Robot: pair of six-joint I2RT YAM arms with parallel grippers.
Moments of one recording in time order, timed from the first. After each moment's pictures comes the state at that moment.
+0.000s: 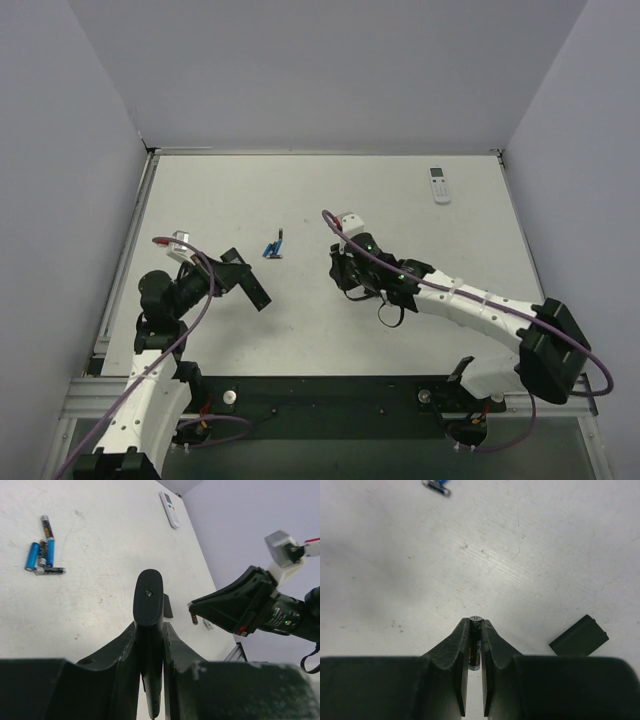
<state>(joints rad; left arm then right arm) 0.02 0.63 0.28 0.21 0.67 -0.81 0.87 1.40 0.87 -0.21 0.17 0.33</state>
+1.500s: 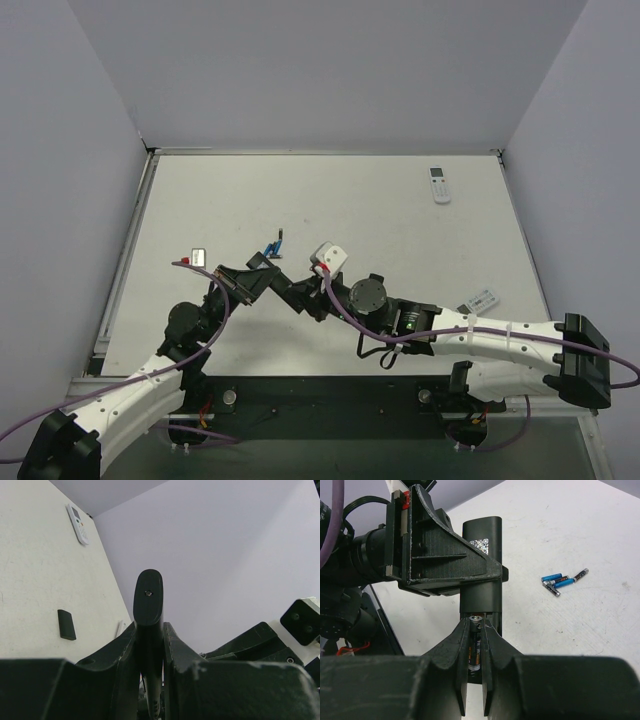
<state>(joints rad) -0.56 0.65 0.06 0.83 0.10 -1.27 1.24 1.16 0.73 0.29 0.26 0.17</state>
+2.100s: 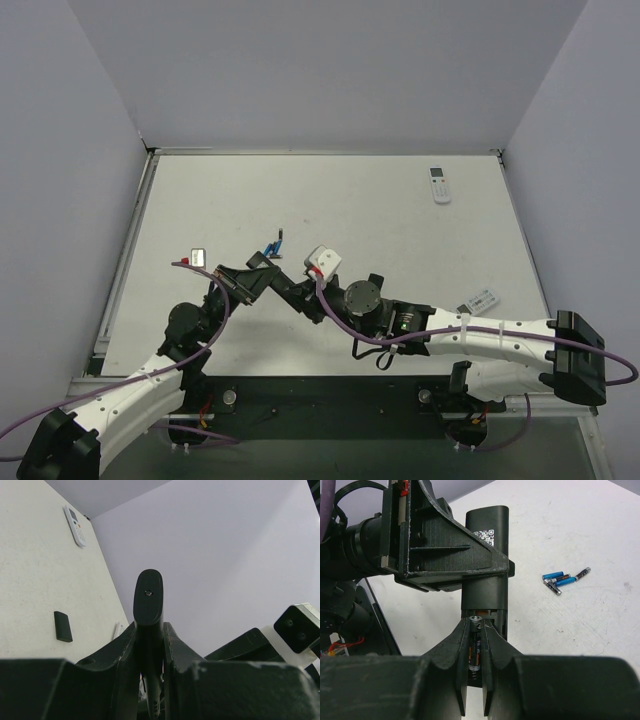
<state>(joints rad) -0.58 0.66 0.06 0.84 0.08 -1.28 1.25 1.20 0.73 0.31 0.26 0.14</state>
